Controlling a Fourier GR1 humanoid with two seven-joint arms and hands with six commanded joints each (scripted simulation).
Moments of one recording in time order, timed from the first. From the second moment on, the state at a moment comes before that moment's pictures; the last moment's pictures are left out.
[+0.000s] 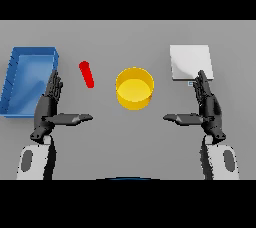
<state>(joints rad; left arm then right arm) 0.00 0.00 0.00 -1.57 0.00 0.00 0.00 0.00 0.00 0.00 -1.57 0.00 0.00 0.00</state>
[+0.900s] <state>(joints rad) 0.02 0.05 -0.13 -1.67 -0.16 -0.02 0.13 0.08 -0.06 0.13 -1.70 0.23 -0.03 -0.09</state>
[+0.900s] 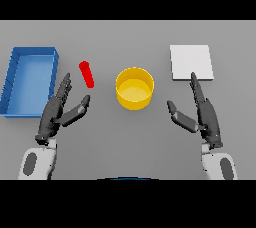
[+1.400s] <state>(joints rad) -0.27 0.06 -0.03 -1.25 -0.15 -0.02 0.01 0.07 -0.05 0.13 -1.69 0.21 -0.01 -0.10</state>
